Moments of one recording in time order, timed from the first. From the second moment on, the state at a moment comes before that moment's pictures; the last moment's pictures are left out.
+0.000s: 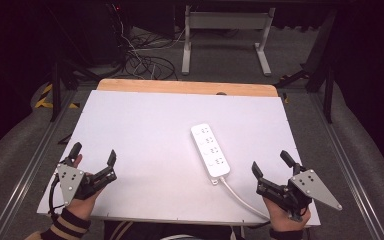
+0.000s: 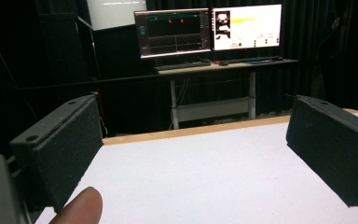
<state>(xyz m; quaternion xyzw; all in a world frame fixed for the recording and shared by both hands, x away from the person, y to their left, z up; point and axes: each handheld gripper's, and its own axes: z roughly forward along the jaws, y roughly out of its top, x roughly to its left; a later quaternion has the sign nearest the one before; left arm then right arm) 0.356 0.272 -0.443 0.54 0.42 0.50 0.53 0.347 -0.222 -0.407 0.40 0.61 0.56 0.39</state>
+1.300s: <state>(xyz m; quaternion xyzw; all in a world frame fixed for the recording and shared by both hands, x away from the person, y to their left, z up) 0.357 0.272 -0.443 0.54 0.42 0.49 0.54 0.350 -0.219 -0.411 0.40 0.64 0.54 0.37</state>
